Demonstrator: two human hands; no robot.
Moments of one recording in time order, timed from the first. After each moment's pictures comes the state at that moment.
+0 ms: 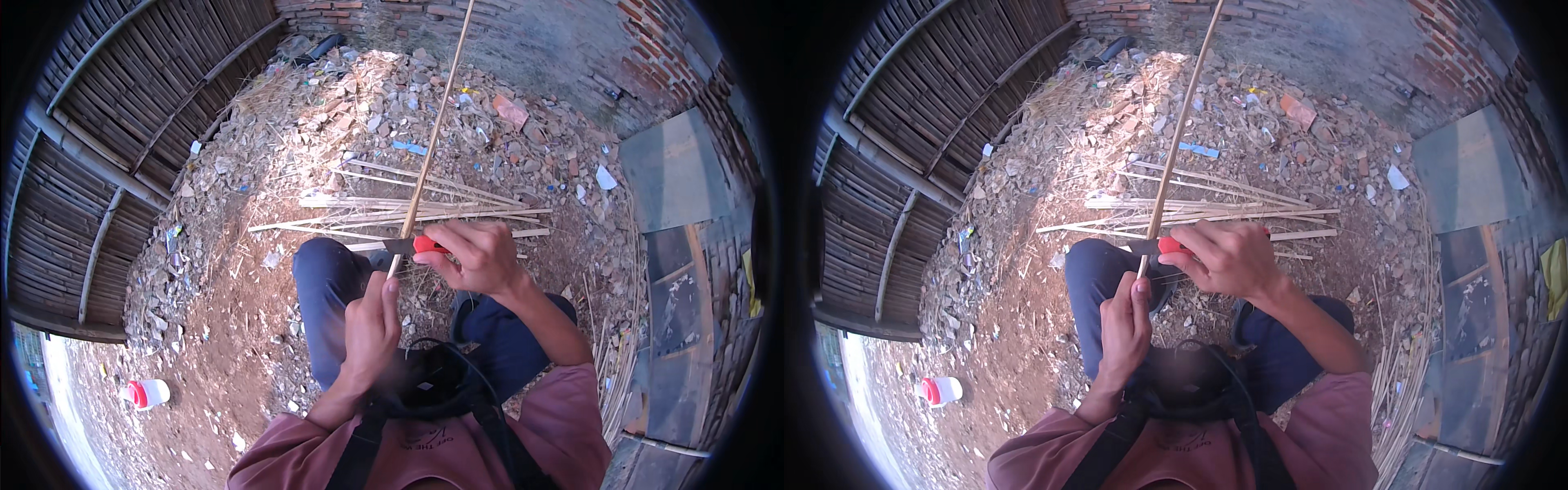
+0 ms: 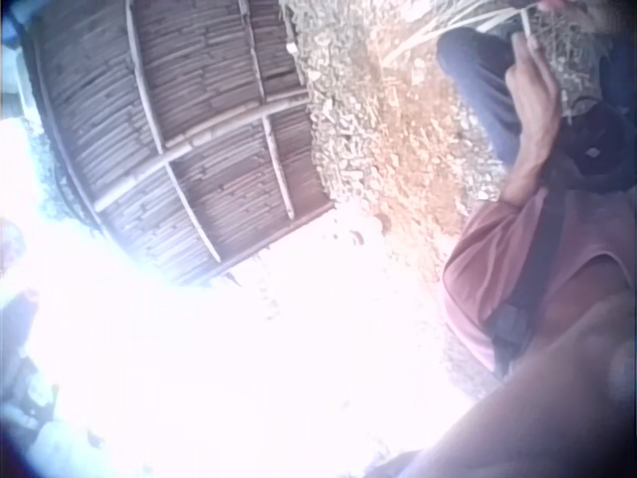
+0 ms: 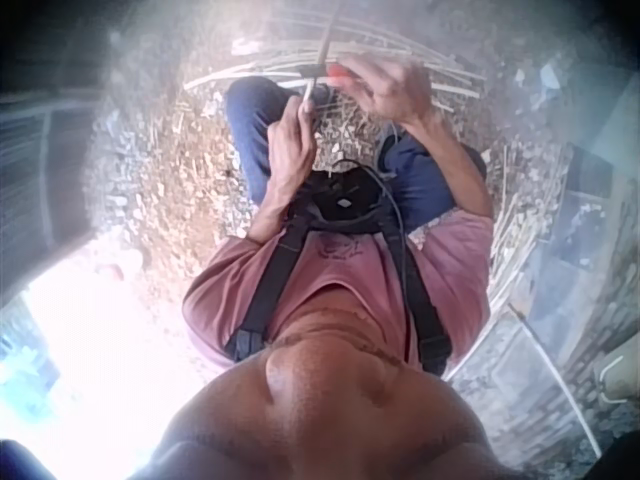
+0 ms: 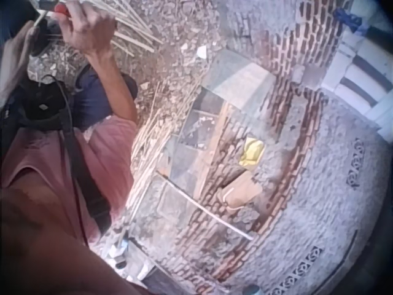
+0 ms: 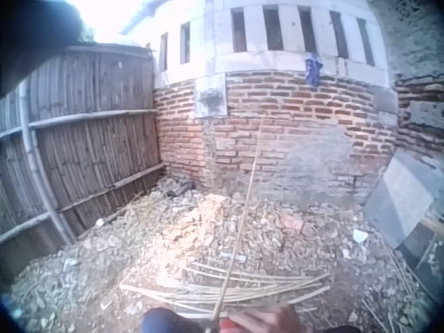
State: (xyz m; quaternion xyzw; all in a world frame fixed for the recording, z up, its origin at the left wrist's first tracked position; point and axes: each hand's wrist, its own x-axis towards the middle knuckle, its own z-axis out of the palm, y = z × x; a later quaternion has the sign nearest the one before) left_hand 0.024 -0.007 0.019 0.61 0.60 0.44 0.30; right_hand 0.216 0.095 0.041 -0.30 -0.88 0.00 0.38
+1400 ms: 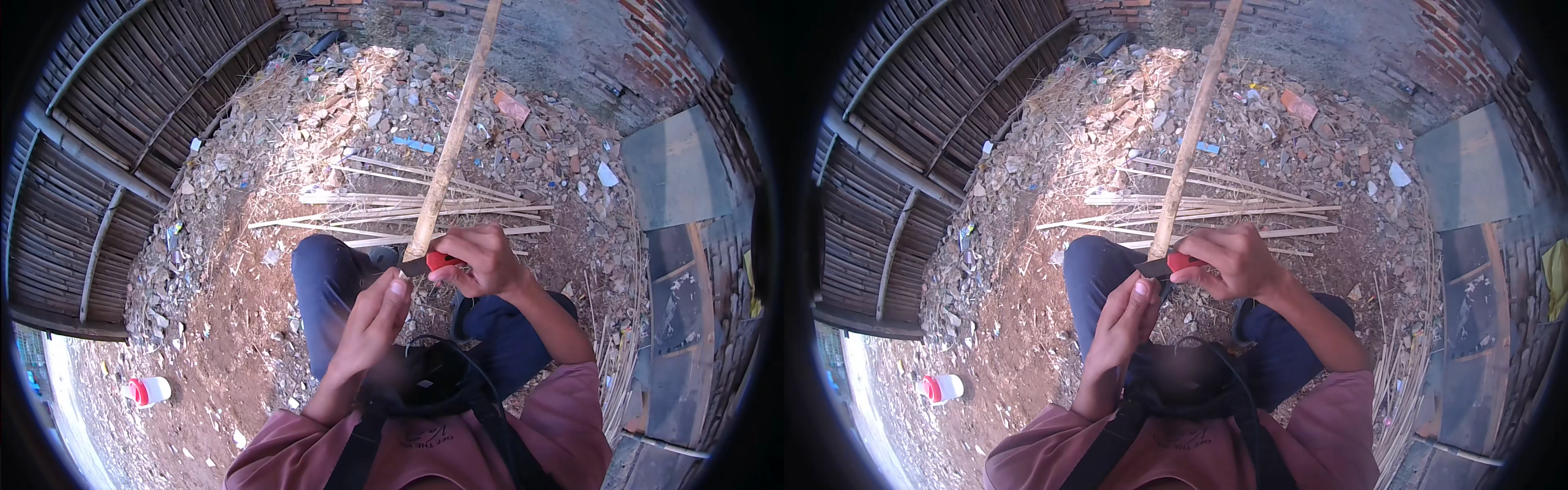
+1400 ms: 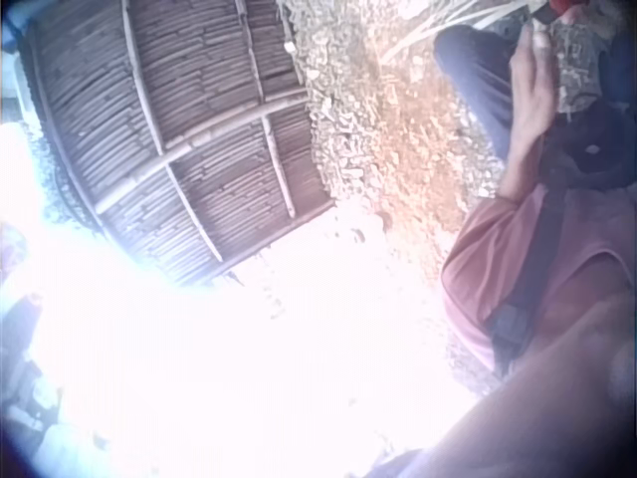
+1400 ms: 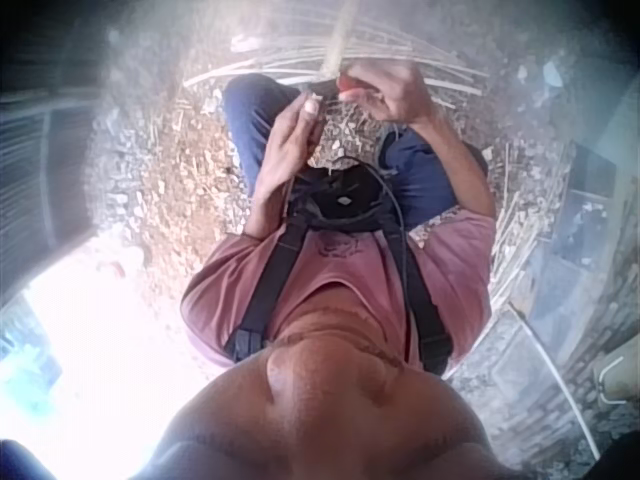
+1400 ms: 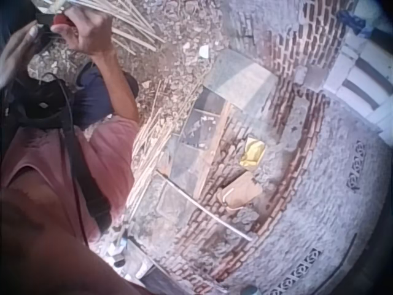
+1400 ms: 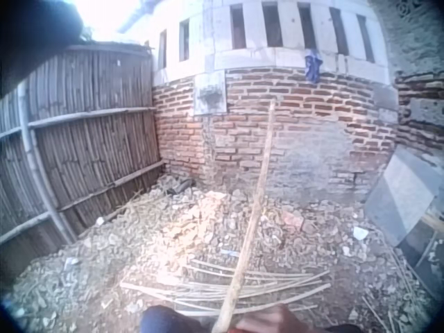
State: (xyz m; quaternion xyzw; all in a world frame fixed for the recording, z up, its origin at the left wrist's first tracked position) left_hand 0.014 -0.002 0.033 0.46 0.45 0.43 0.64; right_hand 0.233 0.101 0.032 -0.21 -0.89 0.11 0.40
